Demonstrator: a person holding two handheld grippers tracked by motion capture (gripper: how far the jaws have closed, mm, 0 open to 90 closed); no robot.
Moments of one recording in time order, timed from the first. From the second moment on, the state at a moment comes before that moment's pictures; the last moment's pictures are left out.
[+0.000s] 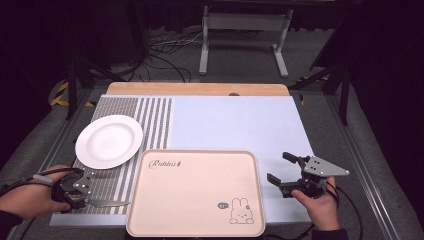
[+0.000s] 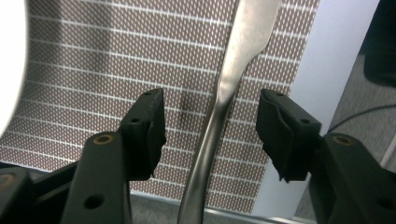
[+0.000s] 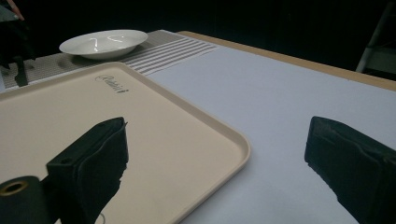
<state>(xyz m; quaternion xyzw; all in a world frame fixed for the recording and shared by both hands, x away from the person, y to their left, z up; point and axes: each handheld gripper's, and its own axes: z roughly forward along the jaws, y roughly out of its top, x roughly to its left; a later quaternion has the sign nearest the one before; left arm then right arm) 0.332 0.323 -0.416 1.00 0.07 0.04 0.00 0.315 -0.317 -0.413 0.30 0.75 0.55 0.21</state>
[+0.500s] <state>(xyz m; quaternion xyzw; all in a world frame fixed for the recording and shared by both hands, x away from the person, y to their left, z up) 0.333 0.326 -0.421 1.00 0.03 0.03 -0.04 0.314 -0.313 -0.412 0.28 0.75 0.56 0.21</state>
